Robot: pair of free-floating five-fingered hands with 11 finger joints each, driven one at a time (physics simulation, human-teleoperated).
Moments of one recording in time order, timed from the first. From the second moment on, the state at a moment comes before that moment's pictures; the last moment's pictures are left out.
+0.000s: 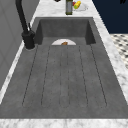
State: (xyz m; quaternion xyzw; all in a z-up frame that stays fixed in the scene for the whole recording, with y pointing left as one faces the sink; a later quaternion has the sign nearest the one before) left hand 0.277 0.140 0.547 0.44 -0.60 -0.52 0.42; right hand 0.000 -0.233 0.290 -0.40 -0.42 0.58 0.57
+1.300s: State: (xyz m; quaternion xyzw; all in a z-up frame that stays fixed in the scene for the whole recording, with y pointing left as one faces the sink) left hand 0.278 0.155 0.402 0.34 -0.67 -0.58 0.31; right hand 0.000 -0.233 0.290 -0.40 -0.42 0.58 0.57
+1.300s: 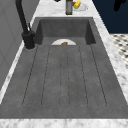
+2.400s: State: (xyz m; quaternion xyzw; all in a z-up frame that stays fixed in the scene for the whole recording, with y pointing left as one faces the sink) left hand 0.276 0.169 0.304 0.25 -0.72 -0.61 0.21; right hand 0.000 -0.233 0.290 -0.40 -0.42 0.58 0.57
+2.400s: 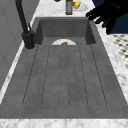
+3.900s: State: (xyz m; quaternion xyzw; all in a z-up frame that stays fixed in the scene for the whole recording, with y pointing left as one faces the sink) left hand 0.195 0.206 0.230 0.15 -0.75 -0.64 0.11; right hand 0.000 -0.233 0.290 -0.40 -0.42 0.58 0.57
